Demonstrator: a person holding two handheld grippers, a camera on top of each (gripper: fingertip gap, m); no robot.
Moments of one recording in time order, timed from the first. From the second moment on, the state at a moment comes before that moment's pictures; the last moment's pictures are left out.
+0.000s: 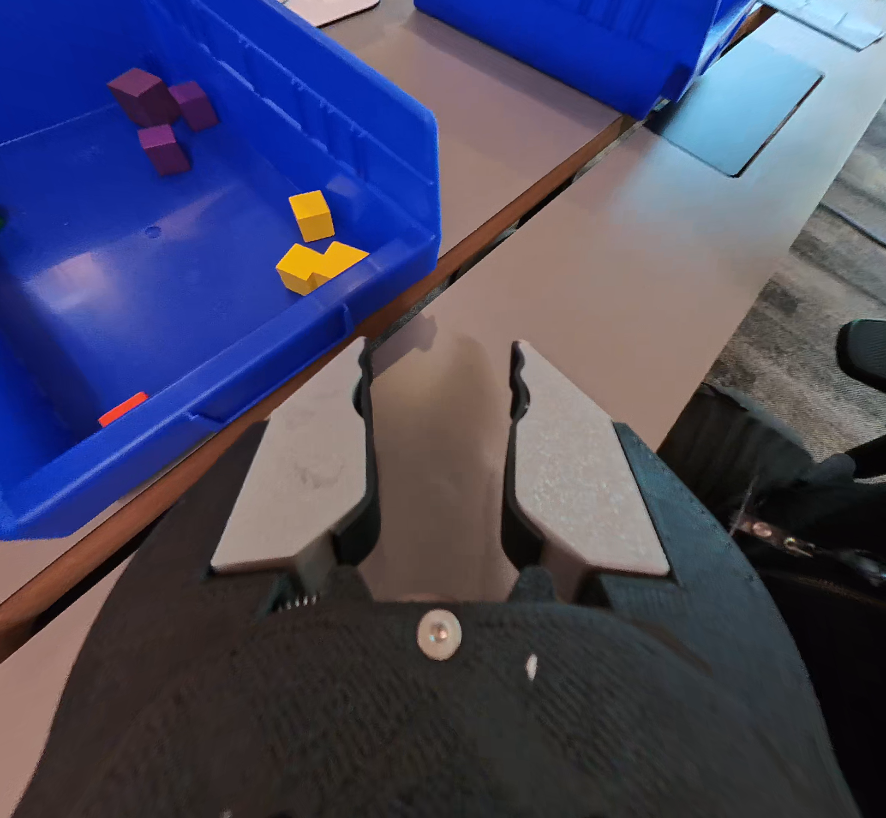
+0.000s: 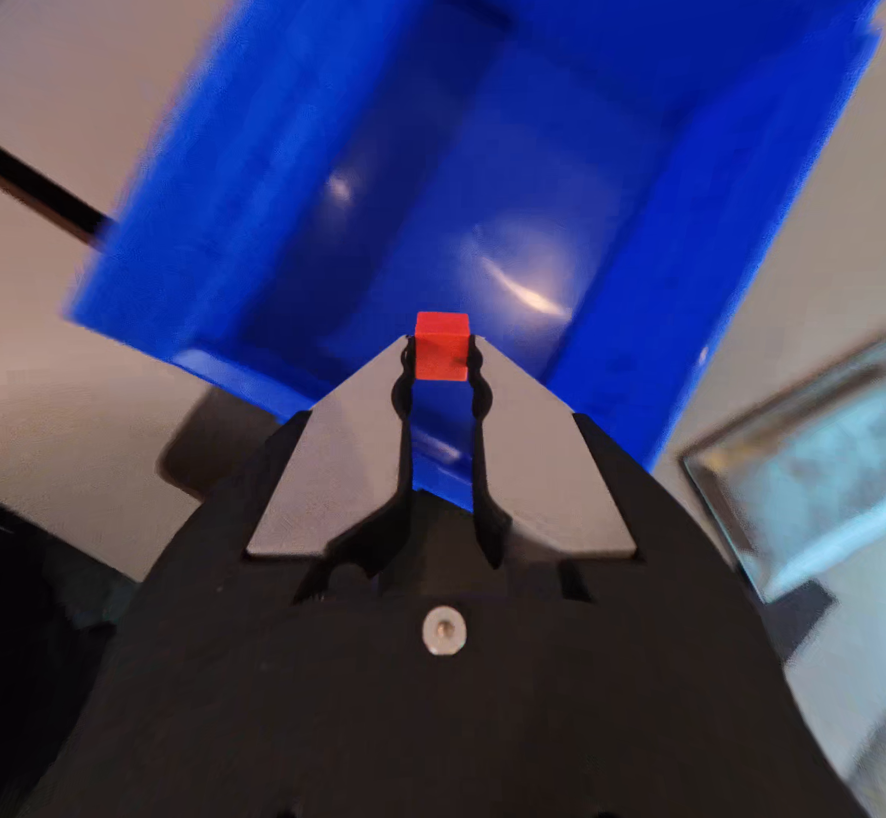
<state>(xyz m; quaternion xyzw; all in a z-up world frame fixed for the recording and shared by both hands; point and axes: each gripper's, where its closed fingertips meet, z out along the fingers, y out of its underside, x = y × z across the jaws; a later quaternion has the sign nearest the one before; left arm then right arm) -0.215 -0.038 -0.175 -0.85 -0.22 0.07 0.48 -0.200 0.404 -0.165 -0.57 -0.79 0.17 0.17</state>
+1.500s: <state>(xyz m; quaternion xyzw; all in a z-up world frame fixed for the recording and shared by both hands) -0.294 -0.125 -0.139 -0.85 -0.39 0.14 0.33 -0.215 0.189 -0.068 -0.40 -0.74 0.46 0.30</state>
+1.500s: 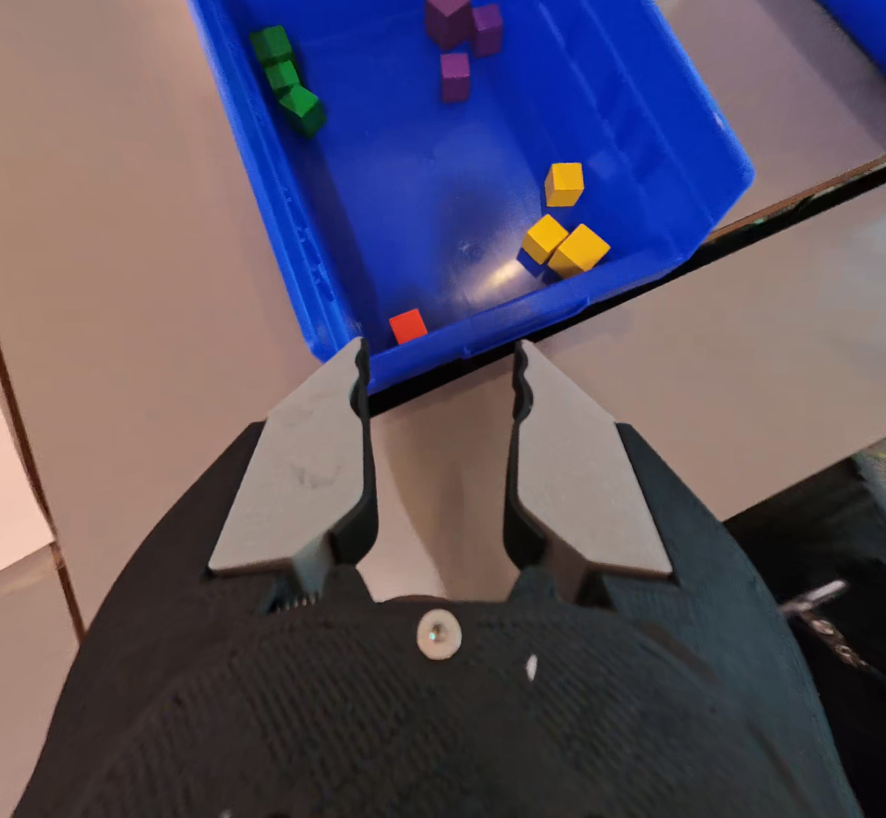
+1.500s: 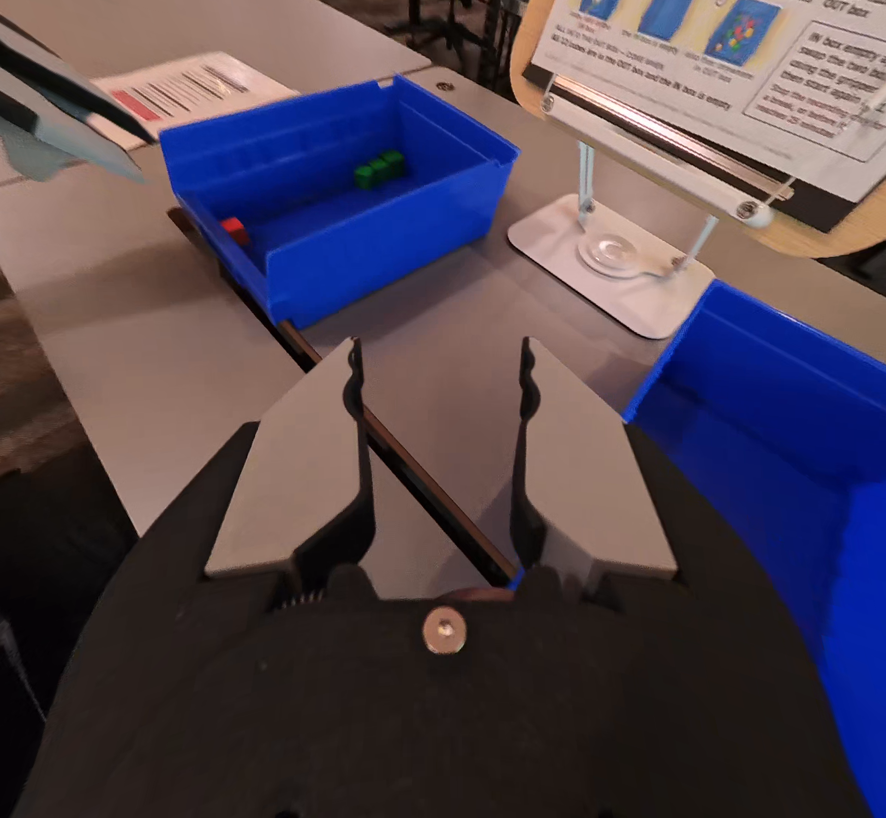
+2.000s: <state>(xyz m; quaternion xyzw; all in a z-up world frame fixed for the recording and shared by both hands) -0.332 -0.123 -0.217 -0.87 -0.48 0.09 0.01 -0.175 0.173 -0.057 -0.36 -0.74 0.51 0.24</state>
